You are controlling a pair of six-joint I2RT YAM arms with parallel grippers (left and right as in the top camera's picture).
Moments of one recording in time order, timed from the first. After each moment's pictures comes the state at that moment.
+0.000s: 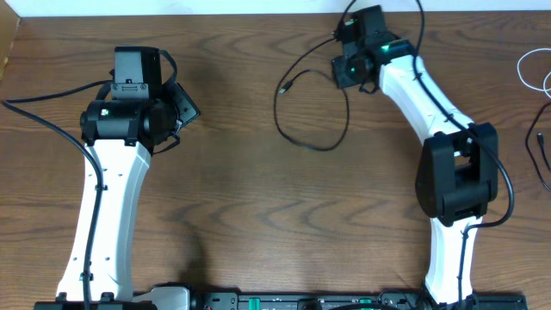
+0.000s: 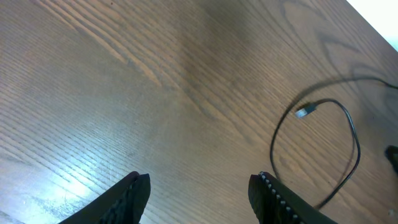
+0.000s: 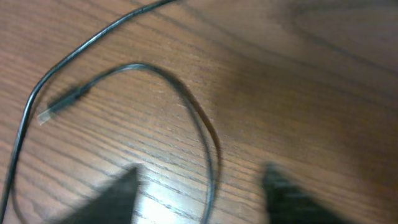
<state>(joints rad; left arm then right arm) -0.02 1.44 1.41 -1.01 0.00 -0.62 0.29 2.21 1.85 -0.66 -0.06 0.04</state>
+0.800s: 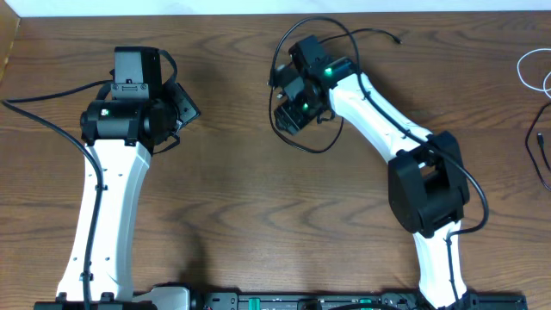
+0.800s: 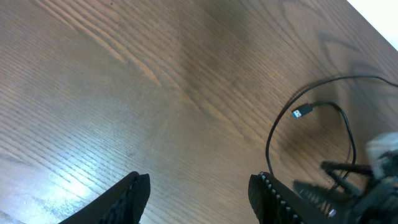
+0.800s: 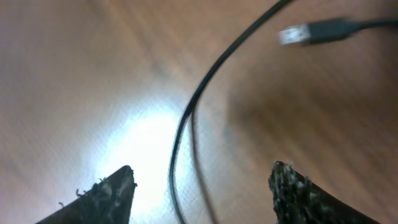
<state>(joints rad) -0.02 1.44 1.41 -1.01 0.00 -0.62 0.52 2.22 1.85 -0.88 -0.32 -0.22</state>
